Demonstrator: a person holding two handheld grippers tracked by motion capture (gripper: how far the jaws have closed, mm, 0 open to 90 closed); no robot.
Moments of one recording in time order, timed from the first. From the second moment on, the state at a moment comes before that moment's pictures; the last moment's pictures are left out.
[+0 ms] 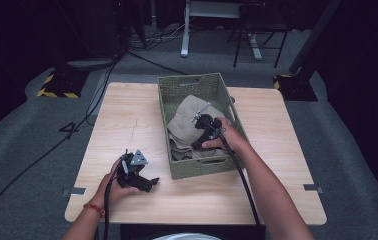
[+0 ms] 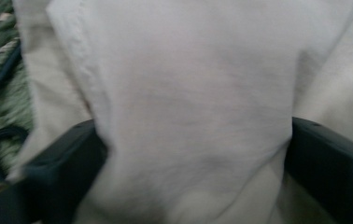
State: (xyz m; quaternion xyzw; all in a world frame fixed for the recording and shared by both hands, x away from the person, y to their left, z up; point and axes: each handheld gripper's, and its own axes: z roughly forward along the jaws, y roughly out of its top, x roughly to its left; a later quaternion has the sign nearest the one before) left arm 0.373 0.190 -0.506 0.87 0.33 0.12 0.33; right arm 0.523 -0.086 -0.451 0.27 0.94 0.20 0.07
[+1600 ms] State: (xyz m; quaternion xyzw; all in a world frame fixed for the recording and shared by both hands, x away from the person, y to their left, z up) left arm 0.373 0.190 -0.506 0.87 0.33 0.12 0.33; right arm 0.514 -0.078 -0.446 0.19 0.97 0.16 0.03
